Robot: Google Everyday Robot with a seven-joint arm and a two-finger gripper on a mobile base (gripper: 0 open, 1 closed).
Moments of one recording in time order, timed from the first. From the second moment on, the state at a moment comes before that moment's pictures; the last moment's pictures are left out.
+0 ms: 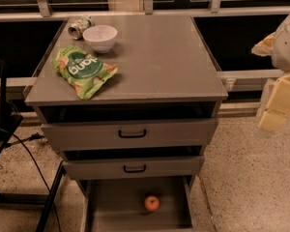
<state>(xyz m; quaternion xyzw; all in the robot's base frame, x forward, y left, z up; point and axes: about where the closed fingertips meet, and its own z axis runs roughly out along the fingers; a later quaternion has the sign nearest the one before) 0.438 -0.217 0.976 -0.60 0.78 -0.03 0.16</state>
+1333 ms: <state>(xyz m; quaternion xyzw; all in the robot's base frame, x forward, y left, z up) 0.434 -0.199 0.929 -0.59 0.78 -0.01 0.19</state>
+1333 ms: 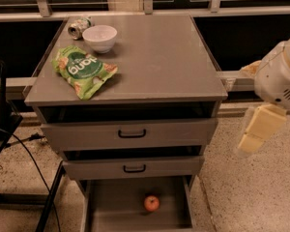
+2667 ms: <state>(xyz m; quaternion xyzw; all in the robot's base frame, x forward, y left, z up) 0.437 -0.179 0.808 -0.59 0.78 0.05 0.18</state>
